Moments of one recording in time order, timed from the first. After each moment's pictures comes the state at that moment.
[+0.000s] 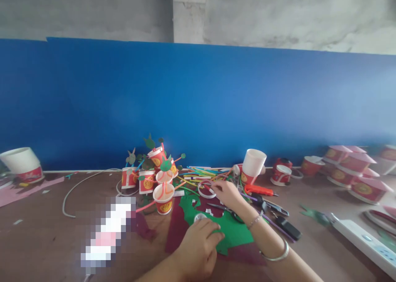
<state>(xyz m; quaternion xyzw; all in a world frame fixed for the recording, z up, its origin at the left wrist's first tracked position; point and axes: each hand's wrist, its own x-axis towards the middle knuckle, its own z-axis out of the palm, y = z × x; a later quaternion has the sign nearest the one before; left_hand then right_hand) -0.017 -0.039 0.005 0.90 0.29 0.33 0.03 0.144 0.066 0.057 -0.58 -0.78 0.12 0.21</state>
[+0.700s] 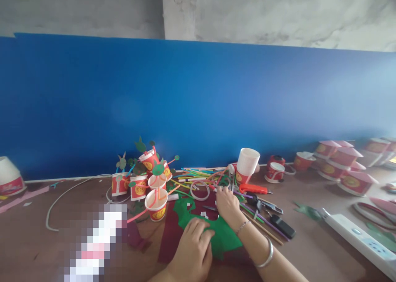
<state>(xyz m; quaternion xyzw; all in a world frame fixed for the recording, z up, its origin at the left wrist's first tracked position) -0.012 -0.038 -0.001 0.87 0.37 0.33 0.07 0.149 0.066 0.019 -0.71 -0.70 -0.01 0.10</state>
